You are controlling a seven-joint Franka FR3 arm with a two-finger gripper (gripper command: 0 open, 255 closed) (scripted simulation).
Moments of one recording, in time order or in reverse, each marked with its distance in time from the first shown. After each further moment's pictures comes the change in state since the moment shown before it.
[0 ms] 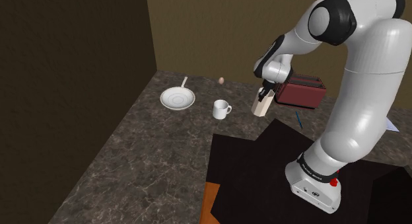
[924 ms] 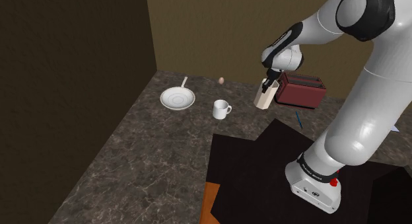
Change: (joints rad) arm 0.130 -0.205 -0.171 -0.037 -0.255 -0.137 0.193
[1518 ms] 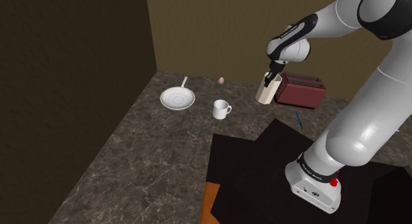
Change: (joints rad) arm 0.033 -0.122 -0.053 0.013 -0.158 -0.104 0.114
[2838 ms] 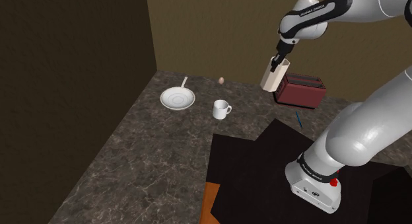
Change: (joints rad) arm -0.007 -0.226 0.014 0.097 -0.213 -0.274 0.163
